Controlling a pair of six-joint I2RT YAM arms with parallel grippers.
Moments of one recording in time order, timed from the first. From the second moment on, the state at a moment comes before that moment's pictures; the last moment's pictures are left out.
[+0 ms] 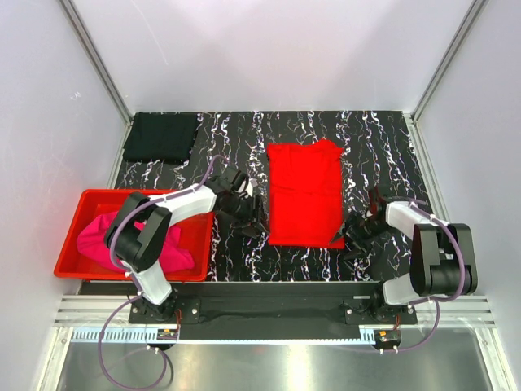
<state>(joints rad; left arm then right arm) -0.57 1.72 1.02 -0.45 0.57 -0.66 0.02 1.46 0.68 -0.71 -0.44 0.65</state>
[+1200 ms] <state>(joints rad) -0.59 1.78 0.94 -0.35 0.60 -0.79 -0.07 1.48 0.60 -0.50 -0.50 0.71</state>
